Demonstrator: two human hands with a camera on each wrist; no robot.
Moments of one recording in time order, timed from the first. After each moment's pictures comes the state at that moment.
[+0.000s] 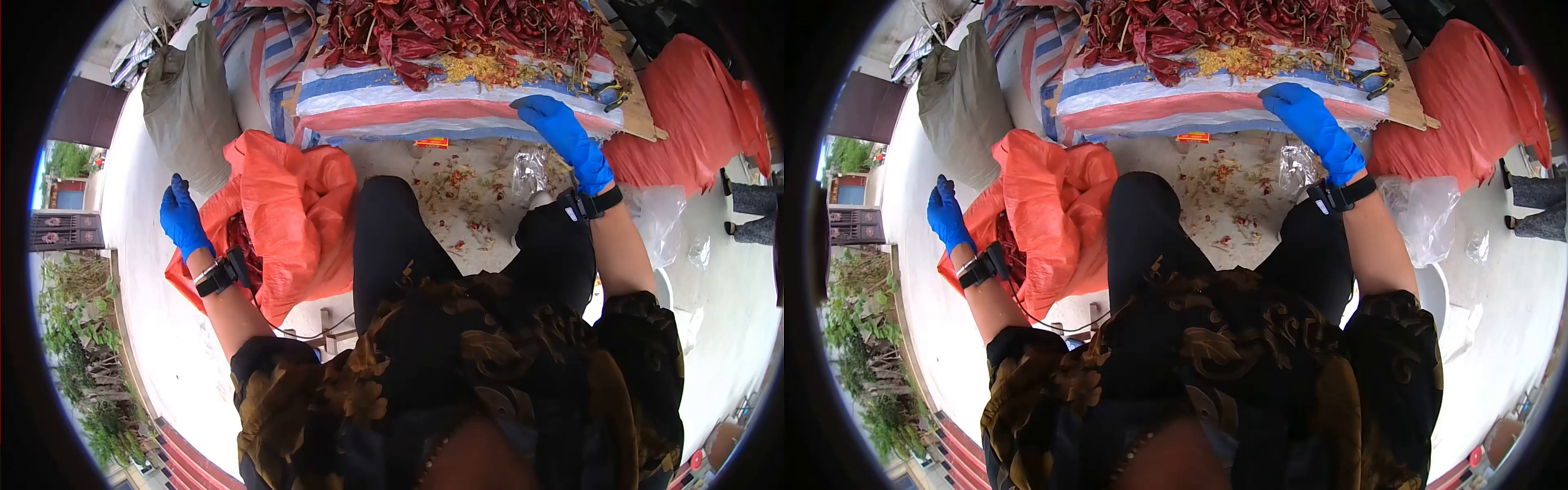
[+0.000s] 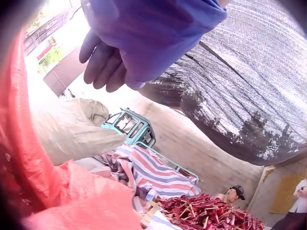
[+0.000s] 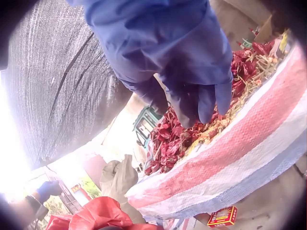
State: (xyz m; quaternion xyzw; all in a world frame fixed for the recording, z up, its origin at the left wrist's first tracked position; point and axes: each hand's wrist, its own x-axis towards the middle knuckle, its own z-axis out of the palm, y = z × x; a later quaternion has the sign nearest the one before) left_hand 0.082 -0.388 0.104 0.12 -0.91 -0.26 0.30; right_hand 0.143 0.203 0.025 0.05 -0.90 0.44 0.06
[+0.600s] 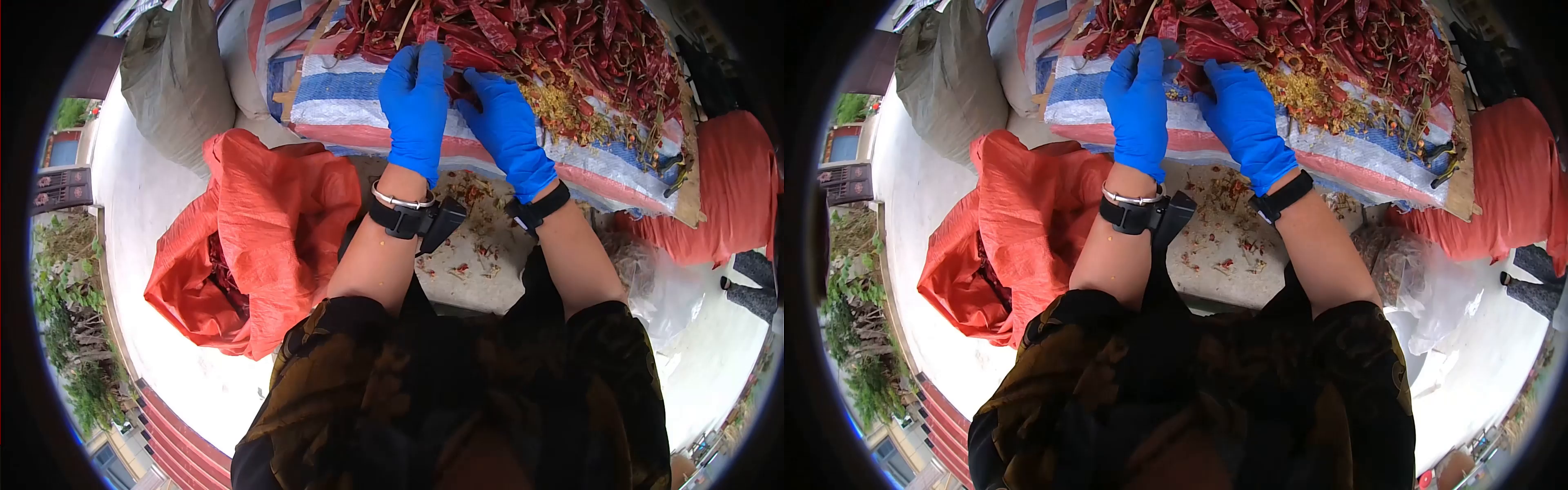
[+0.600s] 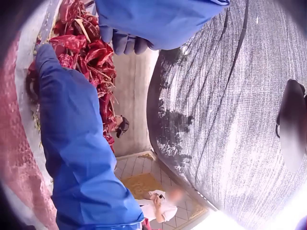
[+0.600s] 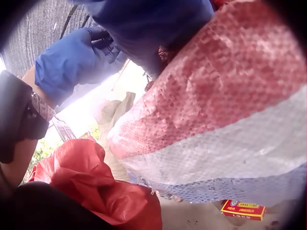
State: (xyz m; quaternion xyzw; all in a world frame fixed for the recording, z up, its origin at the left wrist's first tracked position) left_hand -0.033 -0.040 0.002 -0.02 -0.58 -0.81 0.11; right_hand -0.021 0.082 -0.049 0.09 -0.94 0.23 0.25
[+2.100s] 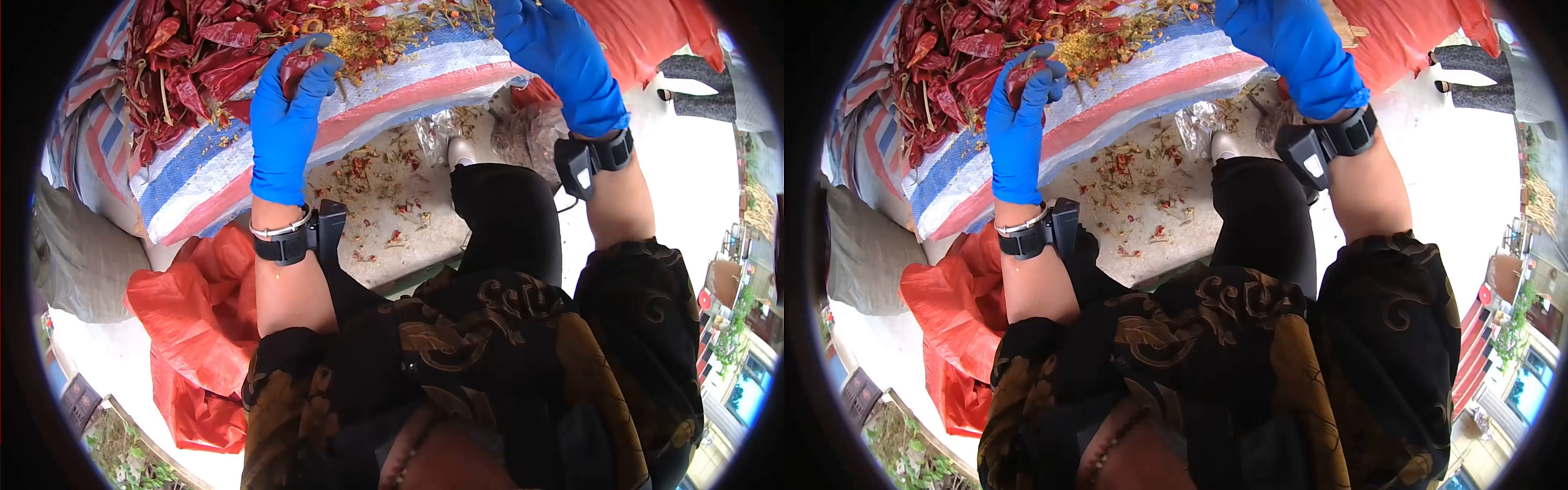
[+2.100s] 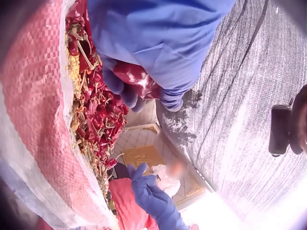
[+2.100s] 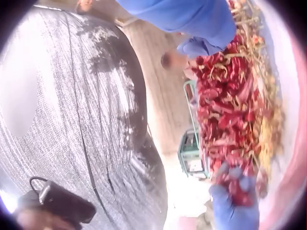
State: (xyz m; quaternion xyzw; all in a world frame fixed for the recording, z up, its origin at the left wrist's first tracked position) left_hand -0.009 0.031 -0.017 -0.28 -0.58 -0.75 -0.17; right_hand 0.104 0.305 0.049 -0.04 -0.14 0.99 -0.02
